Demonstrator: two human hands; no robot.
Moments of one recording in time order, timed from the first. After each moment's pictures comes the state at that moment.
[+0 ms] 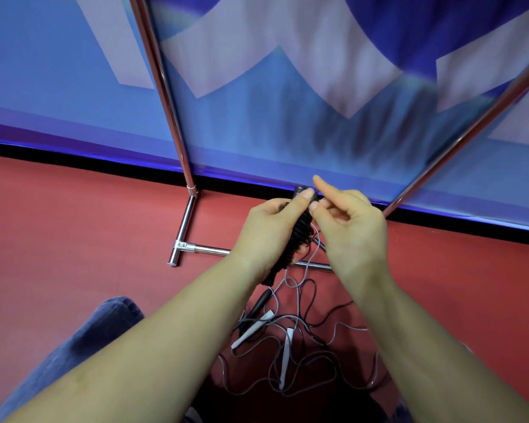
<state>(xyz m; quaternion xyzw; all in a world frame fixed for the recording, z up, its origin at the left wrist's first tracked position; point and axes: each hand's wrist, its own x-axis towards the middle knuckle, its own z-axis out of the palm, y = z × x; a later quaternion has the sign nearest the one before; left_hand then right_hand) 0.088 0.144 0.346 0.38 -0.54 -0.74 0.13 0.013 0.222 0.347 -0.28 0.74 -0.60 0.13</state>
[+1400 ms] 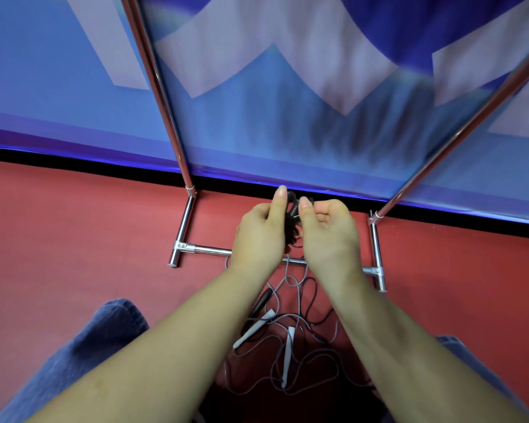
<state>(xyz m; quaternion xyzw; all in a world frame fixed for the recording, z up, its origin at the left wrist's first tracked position) 0.087 0.148 0.323 0.44 -0.66 -0.58 0.20 0.025 0.208 0.324 -0.12 0.78 -0.59 0.19</state>
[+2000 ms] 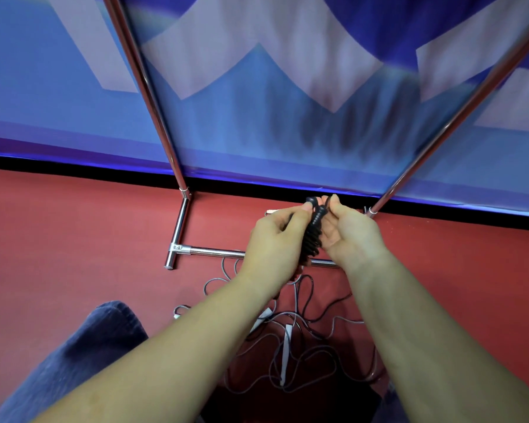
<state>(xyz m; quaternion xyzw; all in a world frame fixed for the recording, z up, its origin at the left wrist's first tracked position) 0.083 0.176 0.337 0.34 -0.61 -0.69 0.18 -0.025 0.218 0.317 0.17 0.53 -0.72 0.41</state>
